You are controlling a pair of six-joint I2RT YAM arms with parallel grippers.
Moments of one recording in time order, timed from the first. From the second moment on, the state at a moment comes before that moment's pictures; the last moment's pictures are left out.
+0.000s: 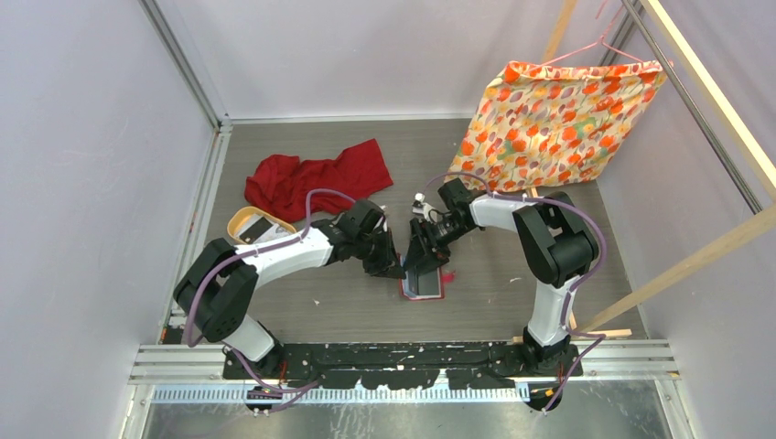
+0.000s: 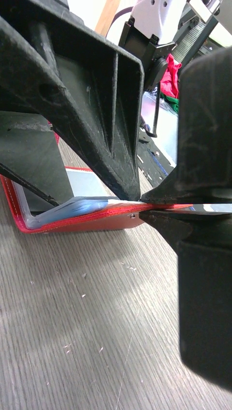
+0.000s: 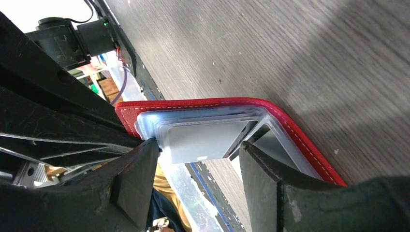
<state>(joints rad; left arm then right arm) -0.76 1.55 0.91 -0.30 0.38 -0.90 0.45 1.90 1.05 -0.48 -0.97 0.24</state>
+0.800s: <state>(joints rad) -0.71 1.47 0.83 -0.30 0.38 -0.91 0.44 1.90 1.08 -0.54 -0.93 0.20</state>
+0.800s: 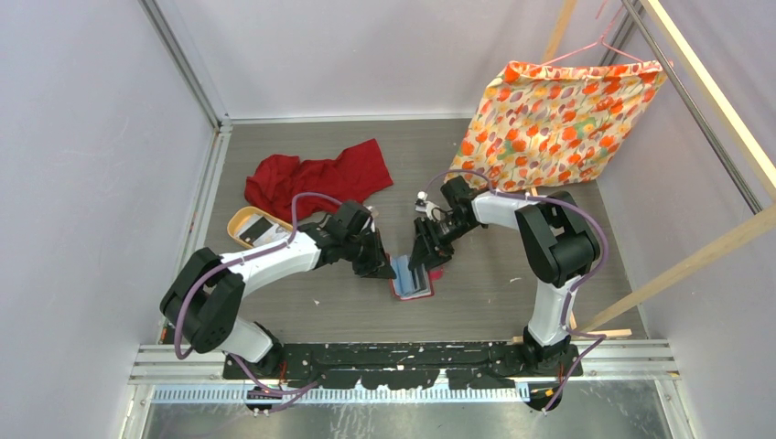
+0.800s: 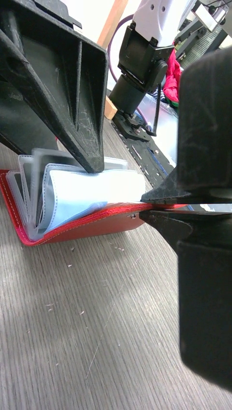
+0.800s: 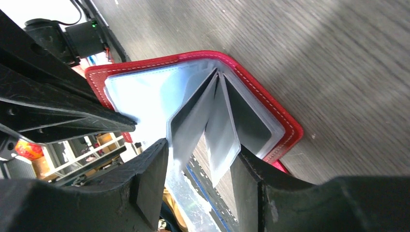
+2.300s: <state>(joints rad) -0.68 1.07 0.47 0.02 0.35 -0.89 0.51 1.75 1.16 -0.73 -0.62 -0.12</state>
